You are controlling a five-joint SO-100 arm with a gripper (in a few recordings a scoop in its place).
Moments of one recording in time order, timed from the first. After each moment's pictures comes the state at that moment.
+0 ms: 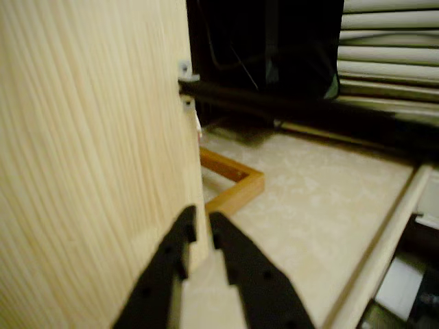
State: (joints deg) arm -26.1 127.6 83.4 87.0 14.7
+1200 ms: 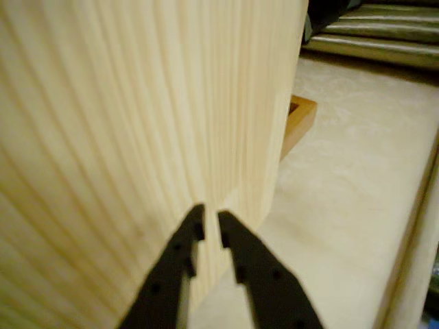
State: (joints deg) arm -5.3 190.7 176.9 51.2 -1.1
